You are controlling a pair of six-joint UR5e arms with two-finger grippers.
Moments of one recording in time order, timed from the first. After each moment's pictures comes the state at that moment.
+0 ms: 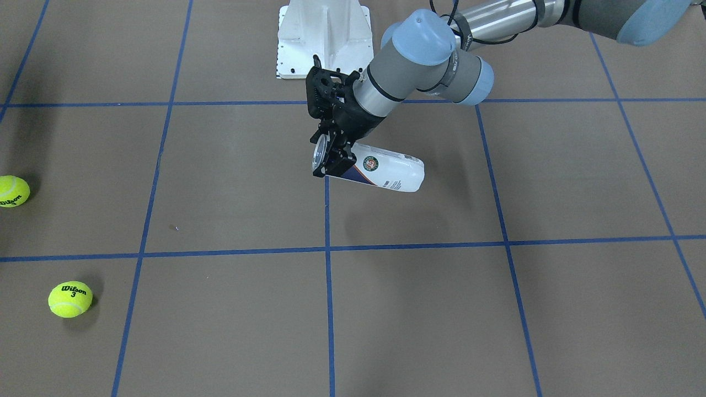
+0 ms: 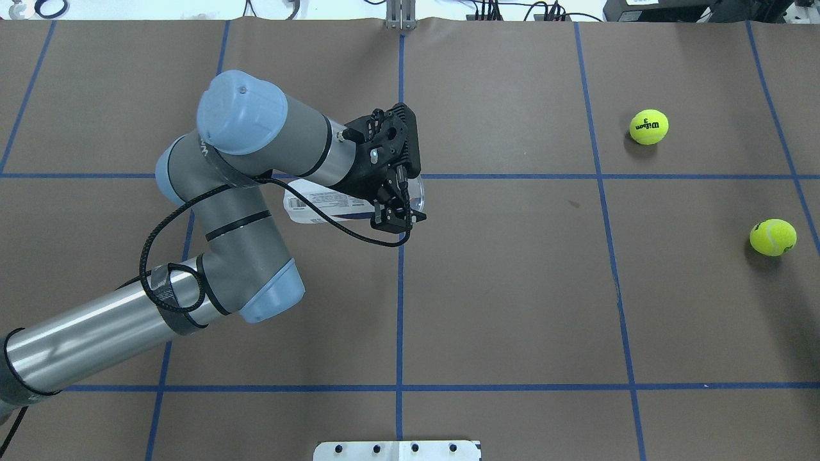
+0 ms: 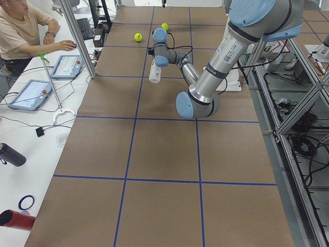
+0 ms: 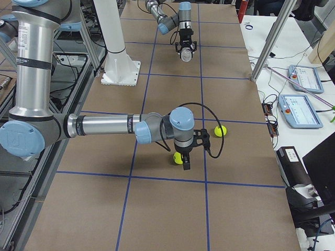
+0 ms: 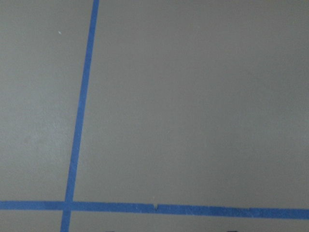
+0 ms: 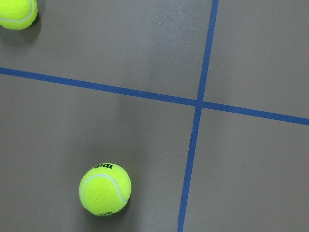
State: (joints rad) left arm -0.62 -2.32 -1.55 -2.32 -2.06 0.03; right arm 1.48 -1.71 1.77 -1.40 2.33 0.07
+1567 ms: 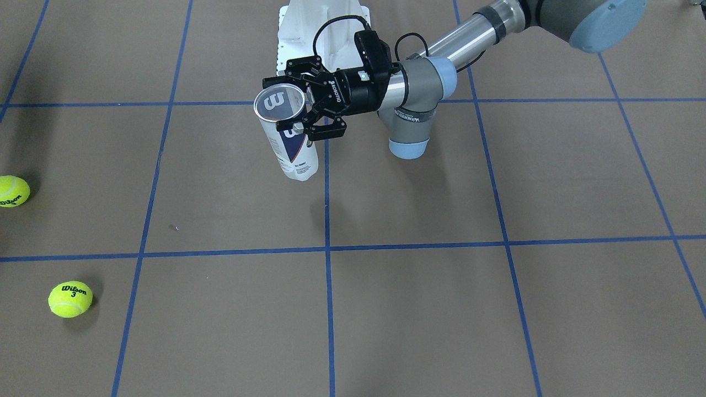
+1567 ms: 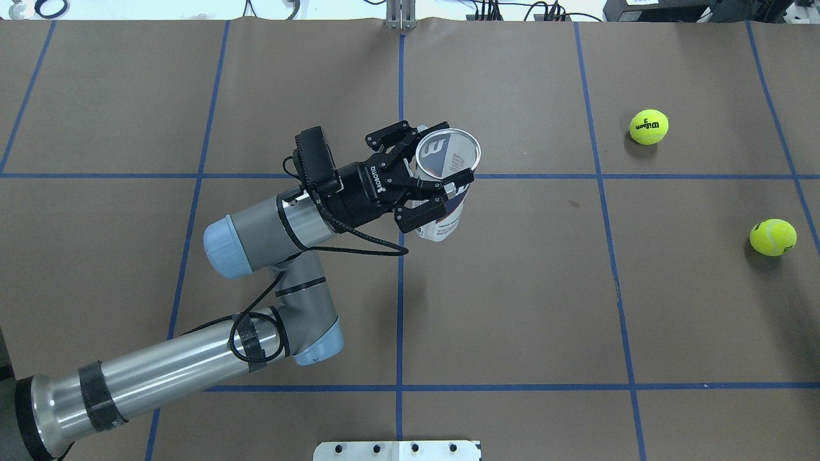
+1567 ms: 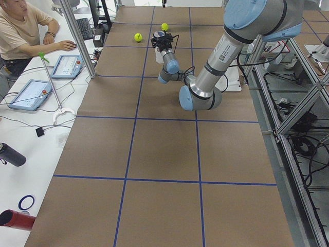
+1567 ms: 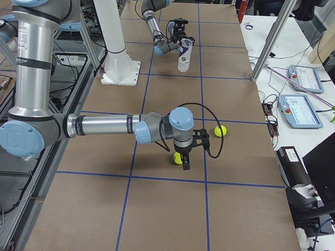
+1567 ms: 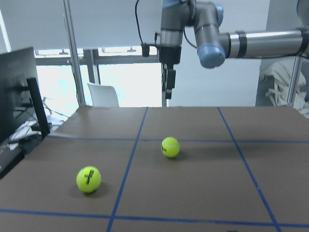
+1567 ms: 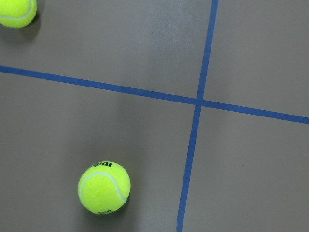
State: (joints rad) left arm -0.46 -2.40 -1.08 -3.73 -1.45 -0.47; right arm 1.48 -1.71 1.77 -1.40 2.32 0.07
